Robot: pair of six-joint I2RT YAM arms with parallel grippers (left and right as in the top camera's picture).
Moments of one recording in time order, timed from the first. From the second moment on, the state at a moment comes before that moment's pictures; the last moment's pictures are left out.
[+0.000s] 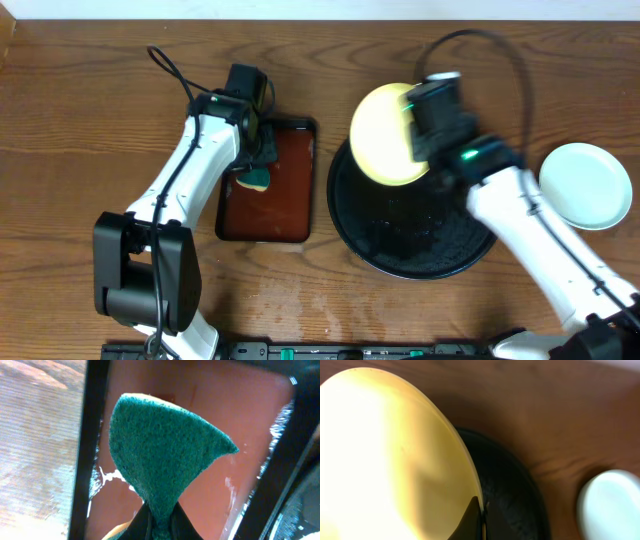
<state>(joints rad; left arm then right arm) -0.21 1.80 1.36 -0.94 -0.03 -0.41 0.42 1.52 1.24 -0.67 0.43 0.25</state>
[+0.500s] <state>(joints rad) -0.21 1.80 1.21 -0.73 -0.03 -0.41 -0.44 1.51 1.24 -0.65 -0.06 0.26</state>
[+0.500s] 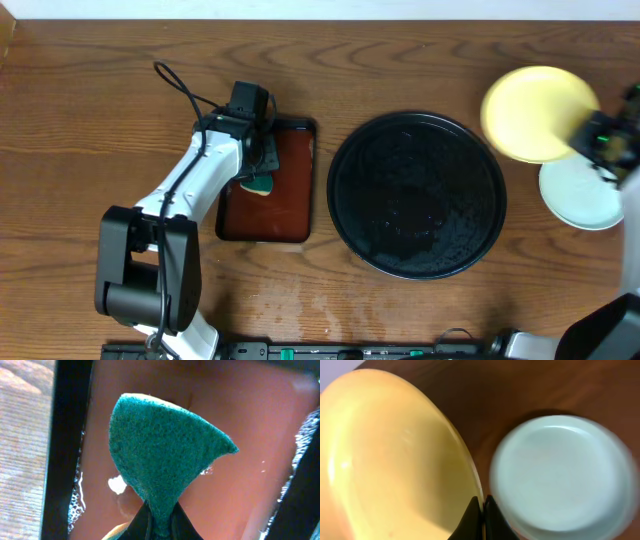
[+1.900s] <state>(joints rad) -0.21 1.73 1.21 -0.63 -0.03 -0.38 -0.63 1.66 1.25 -0.64 -0.37 0.17</state>
